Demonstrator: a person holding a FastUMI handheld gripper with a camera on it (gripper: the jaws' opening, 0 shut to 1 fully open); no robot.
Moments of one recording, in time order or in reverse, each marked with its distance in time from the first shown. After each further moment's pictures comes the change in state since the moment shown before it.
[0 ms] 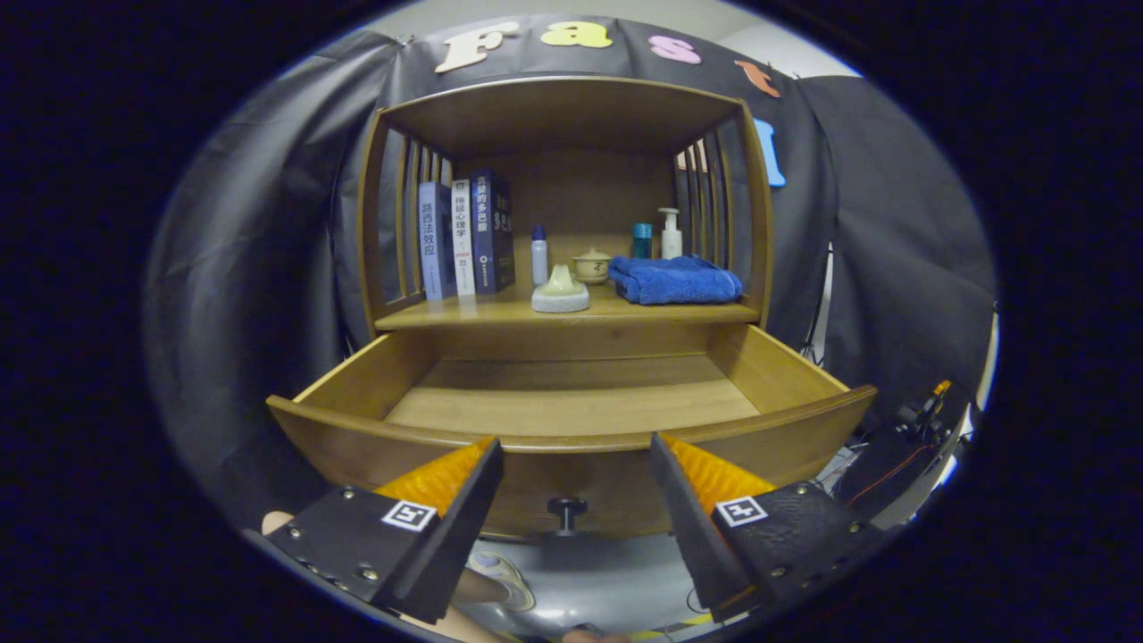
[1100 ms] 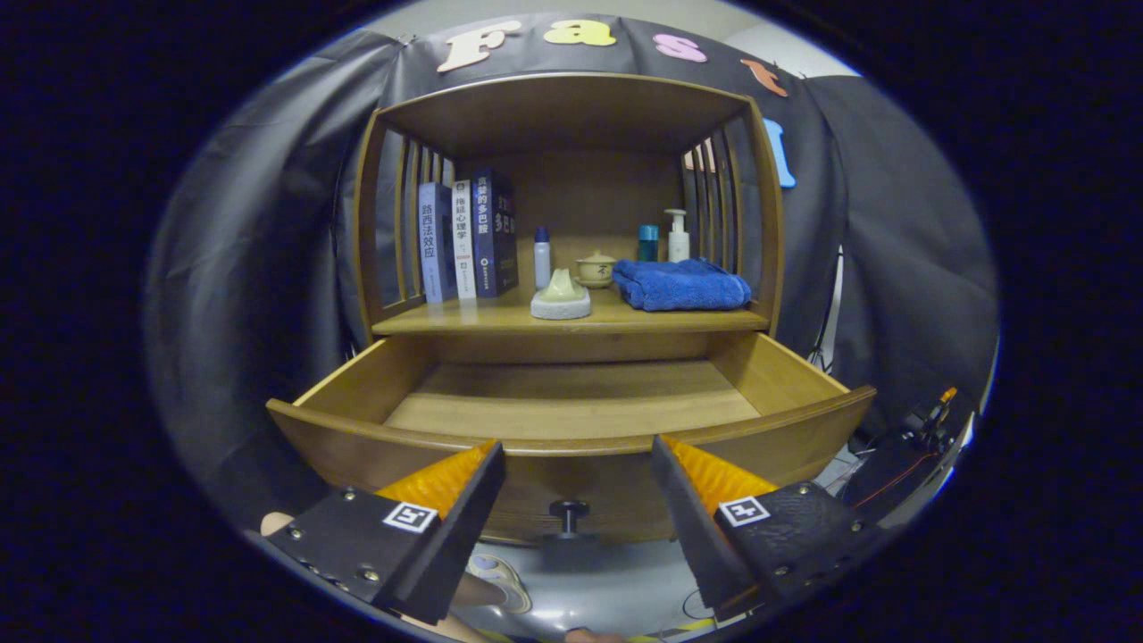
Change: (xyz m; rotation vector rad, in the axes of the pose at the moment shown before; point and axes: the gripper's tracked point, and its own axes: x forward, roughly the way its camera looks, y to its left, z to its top) arm 0.020 -0.006 0.009 -0.010 0.004 0.031
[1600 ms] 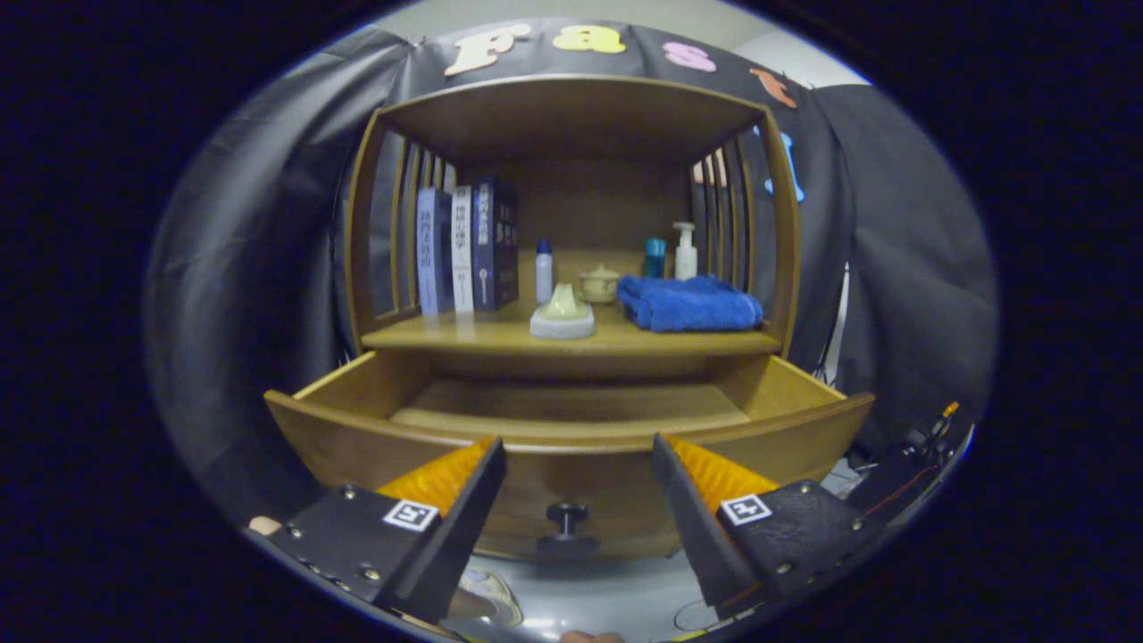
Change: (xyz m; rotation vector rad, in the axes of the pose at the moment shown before) arm 0.031 0.006 0.012 -0.031 -0.039 0.001
